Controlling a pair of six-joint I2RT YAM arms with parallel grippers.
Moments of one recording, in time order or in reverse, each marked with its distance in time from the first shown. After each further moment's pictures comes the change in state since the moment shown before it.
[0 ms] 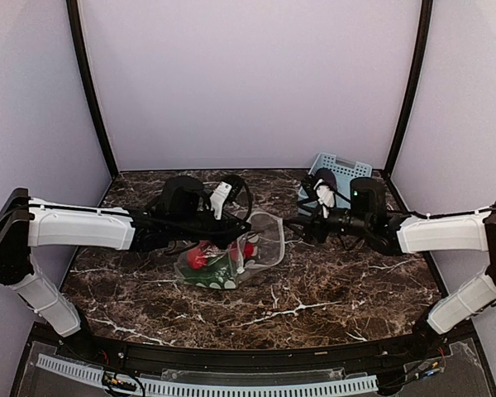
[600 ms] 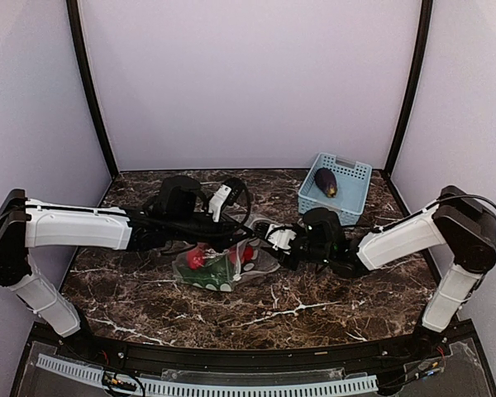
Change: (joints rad) left arm 0.013 -0.026 -0.015 -0.025 0.134 -0.016; right arm 0.290 0.243 0.013 0.090 0.357 -0.414
